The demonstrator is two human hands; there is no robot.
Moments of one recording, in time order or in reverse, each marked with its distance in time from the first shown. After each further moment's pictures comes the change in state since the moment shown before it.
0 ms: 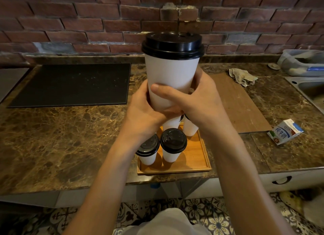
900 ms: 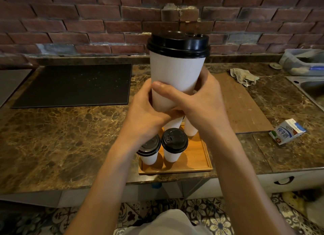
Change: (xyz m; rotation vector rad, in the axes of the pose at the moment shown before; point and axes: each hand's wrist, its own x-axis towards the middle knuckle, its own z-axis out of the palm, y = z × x) left_hand -0.003 0.001 -0.002 0.014 -0.041 0.021; right_hand -0.005 0.001 0.002 0.000 0.102 -0.069
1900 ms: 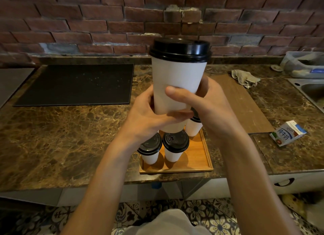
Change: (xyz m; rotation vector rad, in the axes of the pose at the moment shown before) left_hand -0.008 0.005 -0.007 -0.089 -0.118 -0.023; right_hand -0.002 0.001 -0.016 0.106 -0.250 0.086
